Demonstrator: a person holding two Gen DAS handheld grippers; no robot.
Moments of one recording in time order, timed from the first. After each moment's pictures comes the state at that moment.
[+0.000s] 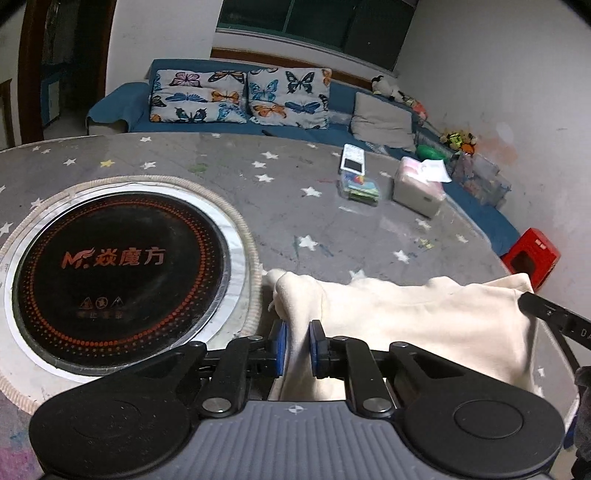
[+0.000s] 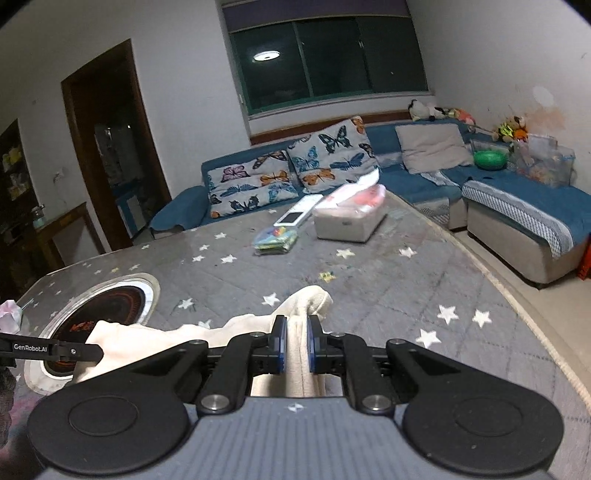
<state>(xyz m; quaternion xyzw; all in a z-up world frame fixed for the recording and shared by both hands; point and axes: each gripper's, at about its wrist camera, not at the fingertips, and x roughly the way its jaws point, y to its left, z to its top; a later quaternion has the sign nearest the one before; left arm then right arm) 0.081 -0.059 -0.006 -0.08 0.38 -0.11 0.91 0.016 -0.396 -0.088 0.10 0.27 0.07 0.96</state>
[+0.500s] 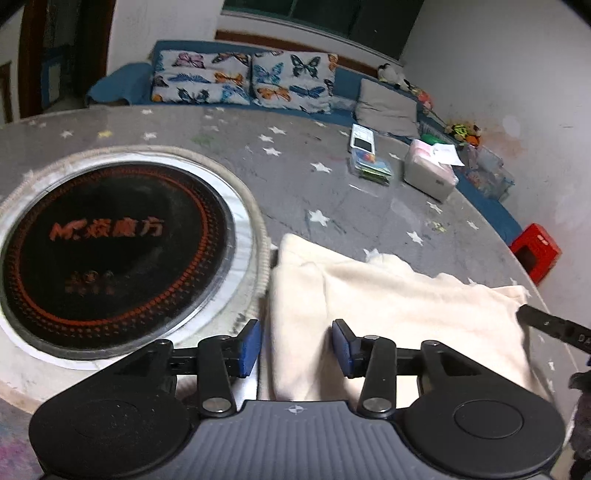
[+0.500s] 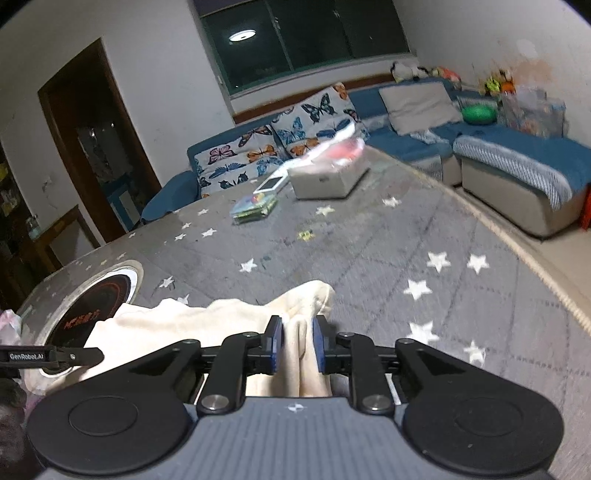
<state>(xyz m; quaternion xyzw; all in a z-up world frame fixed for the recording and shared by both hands) 0.091 -0.053 -0.030 -0.10 0.40 -0.12 0.90 0.023 -0.421 -0.123 0.15 0.31 0.07 0.94</state>
